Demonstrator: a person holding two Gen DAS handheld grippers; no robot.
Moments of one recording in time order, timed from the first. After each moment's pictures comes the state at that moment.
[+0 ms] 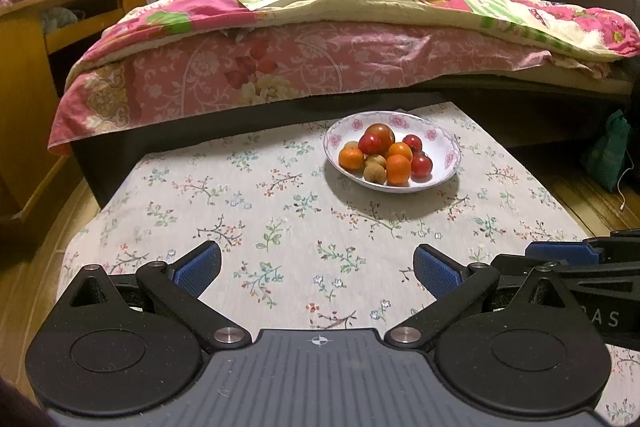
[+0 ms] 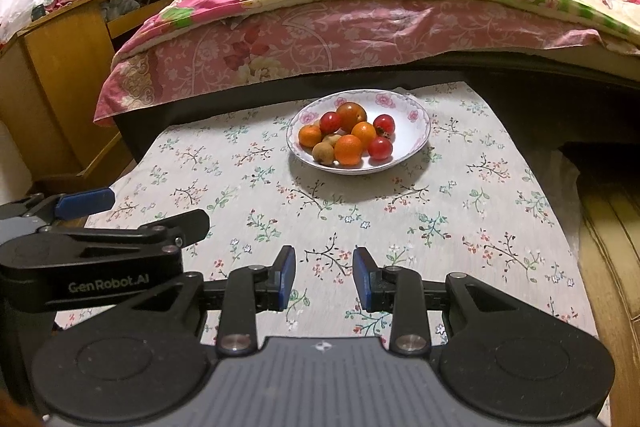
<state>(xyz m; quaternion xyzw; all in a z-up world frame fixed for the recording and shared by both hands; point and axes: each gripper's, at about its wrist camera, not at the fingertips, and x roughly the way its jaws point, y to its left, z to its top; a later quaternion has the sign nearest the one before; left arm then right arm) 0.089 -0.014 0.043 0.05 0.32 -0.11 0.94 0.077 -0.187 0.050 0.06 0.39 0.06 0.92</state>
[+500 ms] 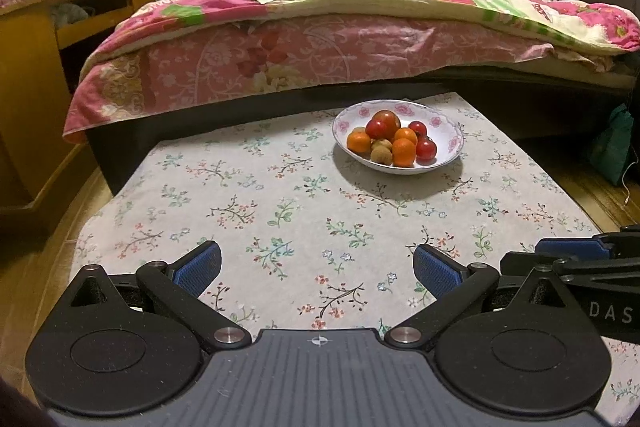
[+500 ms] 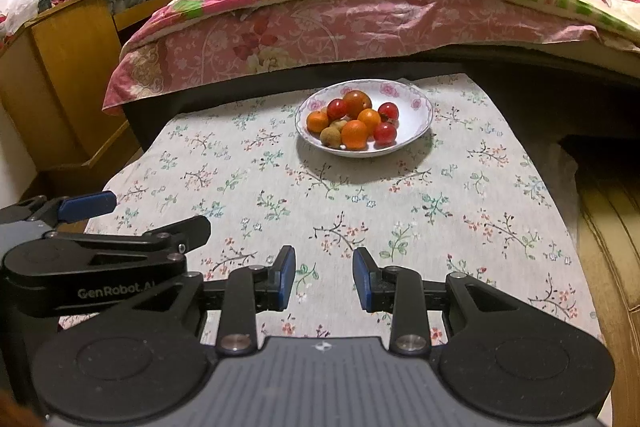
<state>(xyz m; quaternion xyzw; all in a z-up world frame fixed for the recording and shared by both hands) 0.067 -0.009 0.040 0.06 0.33 -0.10 0.94 0.055 -0.180 0.050 0.06 0.39 0.06 0.92</state>
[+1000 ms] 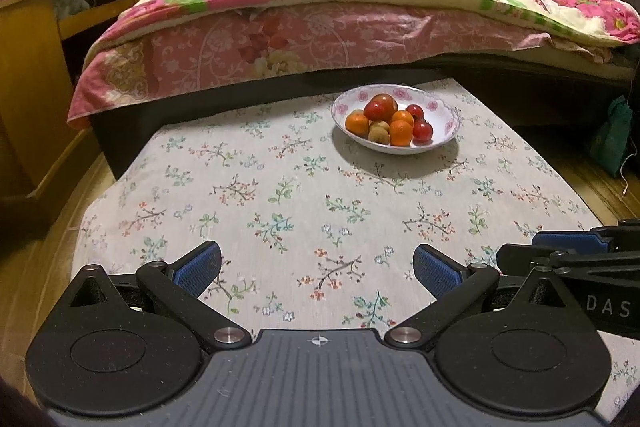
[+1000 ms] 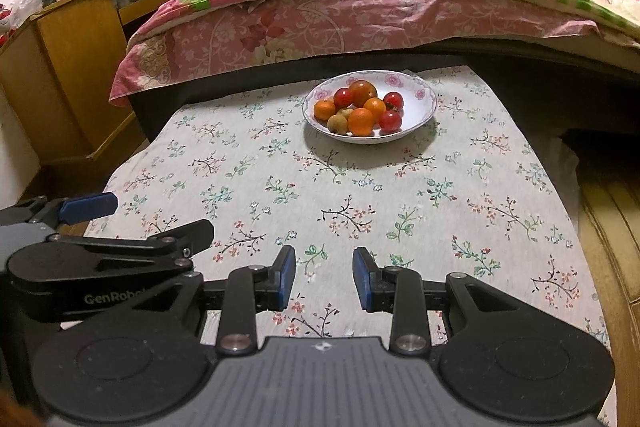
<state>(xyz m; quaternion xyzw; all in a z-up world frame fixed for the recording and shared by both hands) 0.050 -0.006 0.036 0.06 0.34 -0.10 0.93 0.040 -0.175 0.048 0.06 0.40 0.07 0.91</state>
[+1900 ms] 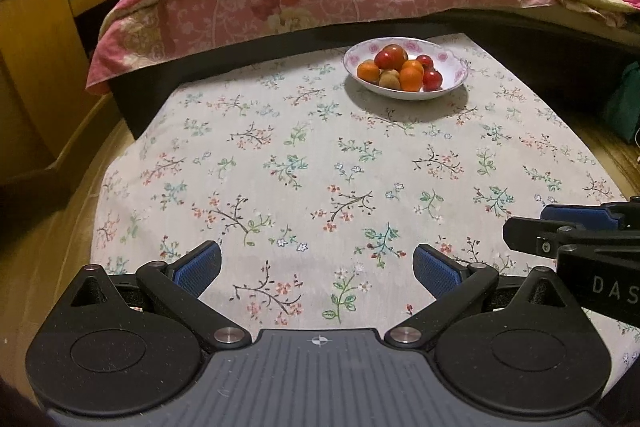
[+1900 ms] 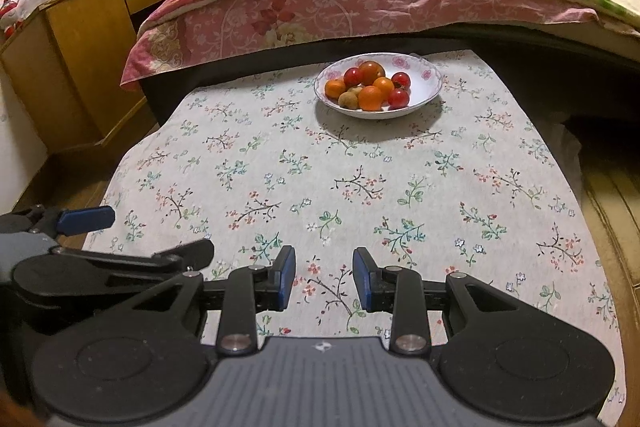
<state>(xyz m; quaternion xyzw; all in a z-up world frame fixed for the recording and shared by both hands) 0.025 -0.006 0.027 0.08 0.39 -0.07 0.91 0.014 -0.167 0.043 0.06 0.41 0.07 0.91</state>
